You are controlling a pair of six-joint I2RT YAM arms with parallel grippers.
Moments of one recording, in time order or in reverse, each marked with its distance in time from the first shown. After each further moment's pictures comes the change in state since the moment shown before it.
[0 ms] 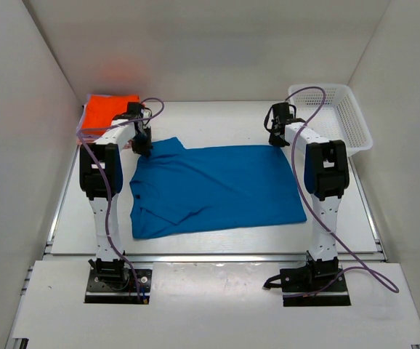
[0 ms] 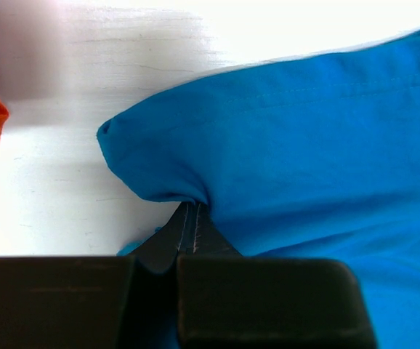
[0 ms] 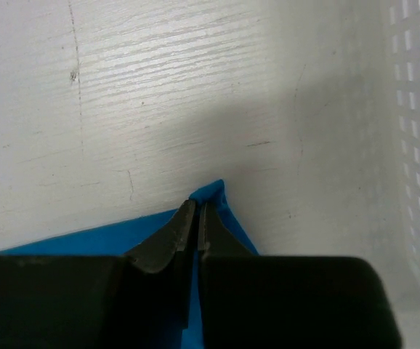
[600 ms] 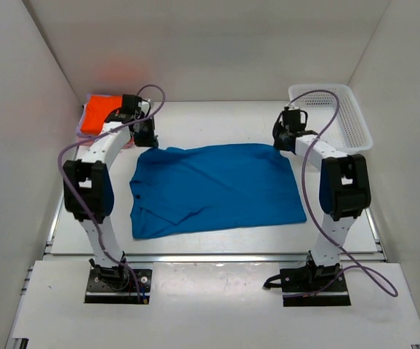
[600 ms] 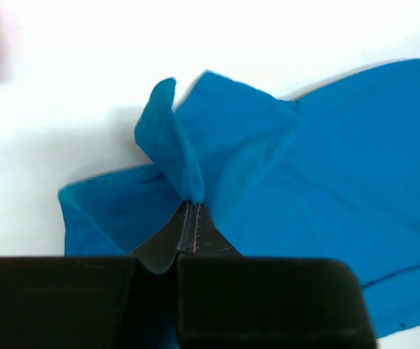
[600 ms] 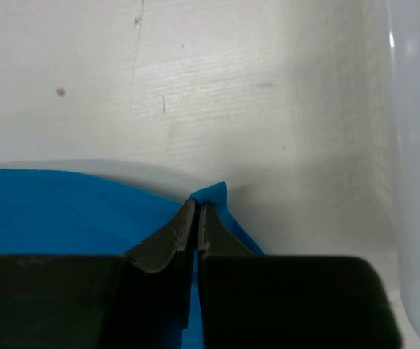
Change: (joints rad) left arm -0.054 -0.308 -0.152 0.050 0.133 -0.039; right arm -0.008 -0.299 -0.338 0.200 -0.096 -0.074
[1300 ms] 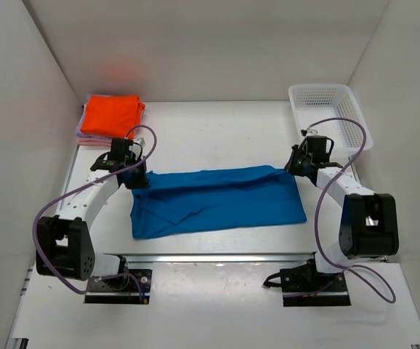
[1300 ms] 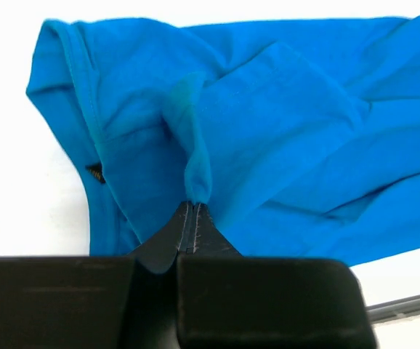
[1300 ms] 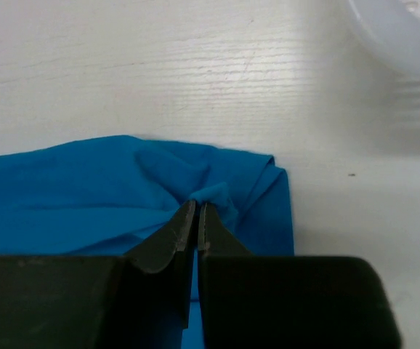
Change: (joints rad) left arm -0.014 -0.570 -0.676 0.066 -0.026 -0.041; right arm -0.123 -0.422 -0.503 0.113 -0.270 -0.030
